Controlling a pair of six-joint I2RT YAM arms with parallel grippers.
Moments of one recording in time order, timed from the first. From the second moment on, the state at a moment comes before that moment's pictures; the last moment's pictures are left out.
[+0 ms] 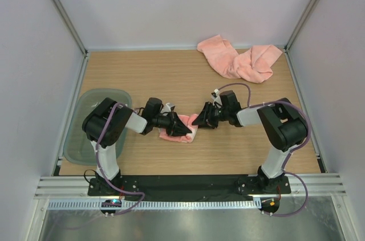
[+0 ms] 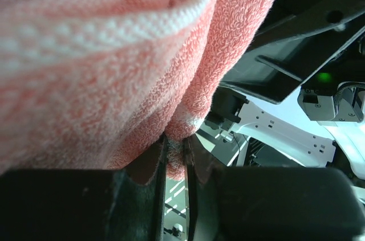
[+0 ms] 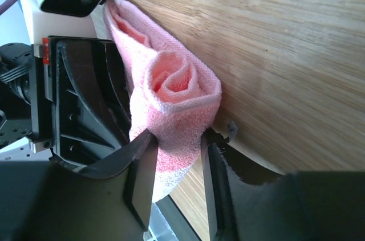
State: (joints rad) left arm -0.51 1.91 0.66 0.56 0.92 -1.36; right arm 0.42 1.77 0.69 0.29 -0.68 0.85
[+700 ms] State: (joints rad) left arm -0.52 1.84 0.86 -0.07 0.79 -1.02; right arm 0.45 1.72 0.74 0.12 -0.59 0.78
